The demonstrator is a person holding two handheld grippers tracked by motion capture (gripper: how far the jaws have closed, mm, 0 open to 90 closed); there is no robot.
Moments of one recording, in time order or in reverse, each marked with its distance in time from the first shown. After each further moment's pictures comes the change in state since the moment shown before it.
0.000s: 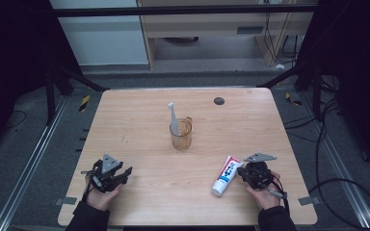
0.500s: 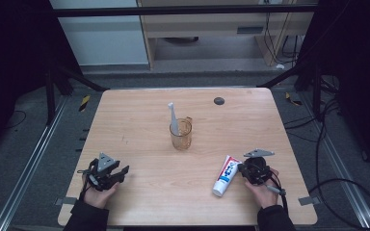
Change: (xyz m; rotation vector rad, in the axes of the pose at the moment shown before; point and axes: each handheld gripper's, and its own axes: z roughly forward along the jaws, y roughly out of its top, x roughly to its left) left arm 0.010 -0.004 0.004 -0.004 0.004 -0.023; right arm -0.007 0.007 0.012 0.009 -0.034 0.037
